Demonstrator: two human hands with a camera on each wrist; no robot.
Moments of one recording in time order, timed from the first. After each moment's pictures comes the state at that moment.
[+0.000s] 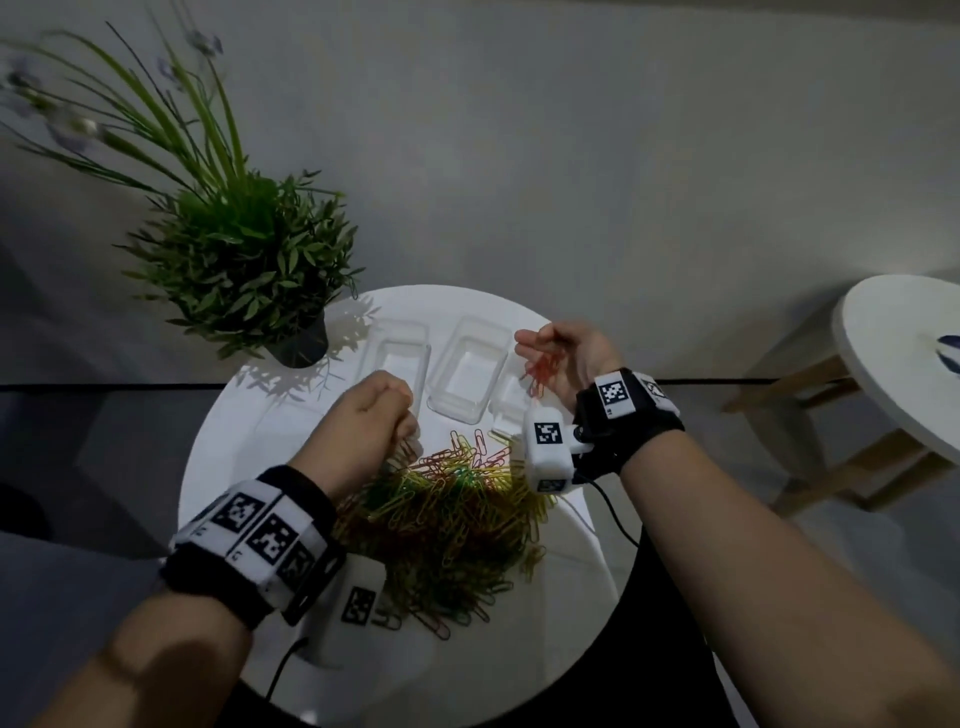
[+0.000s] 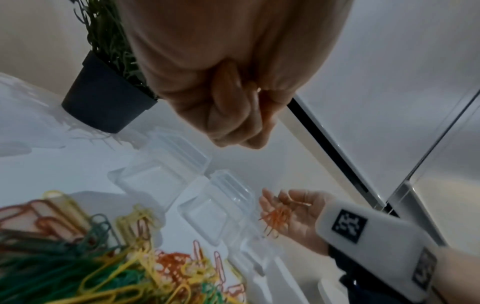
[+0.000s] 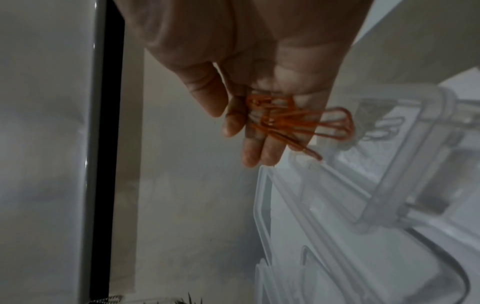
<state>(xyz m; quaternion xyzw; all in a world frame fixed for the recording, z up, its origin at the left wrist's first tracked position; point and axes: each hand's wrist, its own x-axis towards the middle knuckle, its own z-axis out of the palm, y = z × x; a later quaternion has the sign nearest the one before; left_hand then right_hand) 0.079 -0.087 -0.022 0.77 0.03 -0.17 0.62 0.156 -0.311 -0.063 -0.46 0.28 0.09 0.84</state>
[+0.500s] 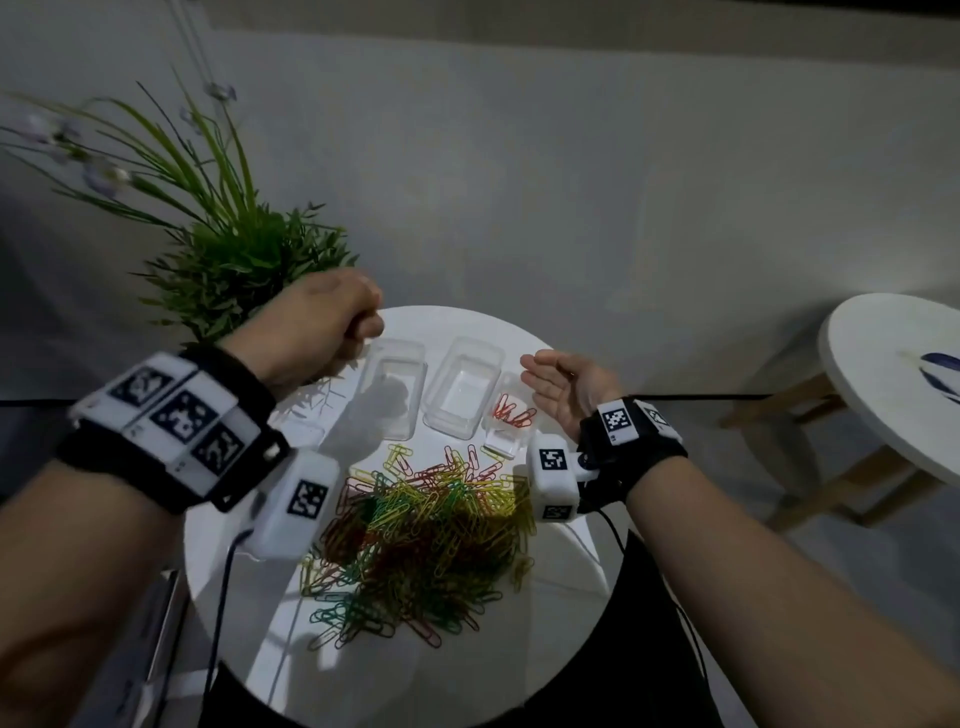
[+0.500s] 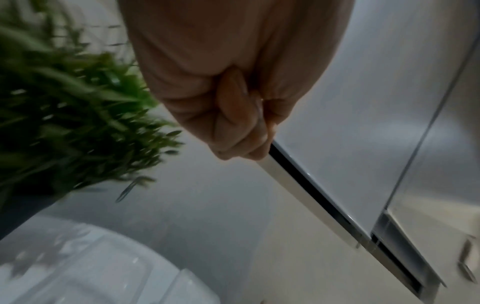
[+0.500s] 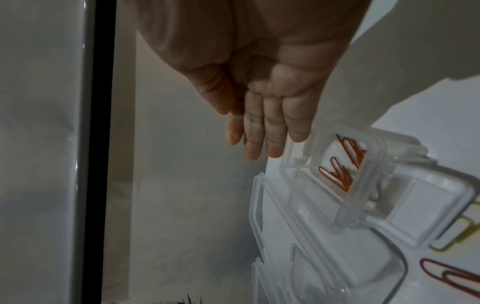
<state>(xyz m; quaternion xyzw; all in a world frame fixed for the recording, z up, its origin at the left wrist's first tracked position) 0.133 -0.073 0.067 0.79 -0.01 -0.16 0.59 0.133 -0.322 -0.049 -0.50 0.29 0.11 0.81</state>
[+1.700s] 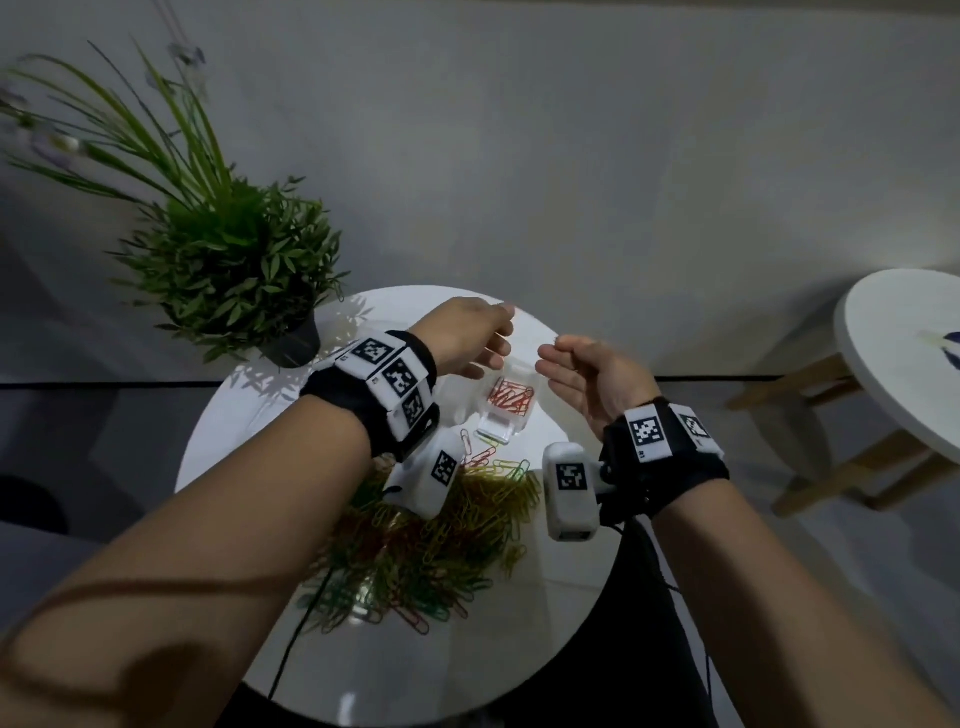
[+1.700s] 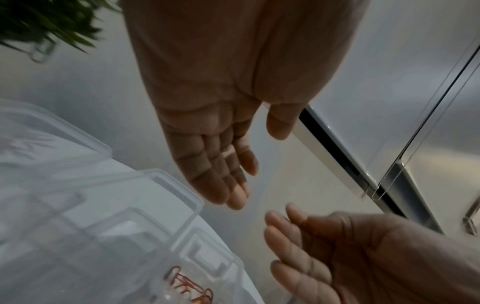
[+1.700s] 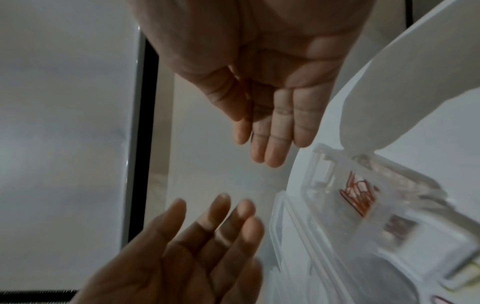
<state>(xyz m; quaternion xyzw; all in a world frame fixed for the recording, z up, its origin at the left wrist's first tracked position) 0.159 -0.183 0.008 0.80 0.01 -0.28 0.53 0.112 -0.340 -0.038 -0.55 0.27 0.07 0.79</state>
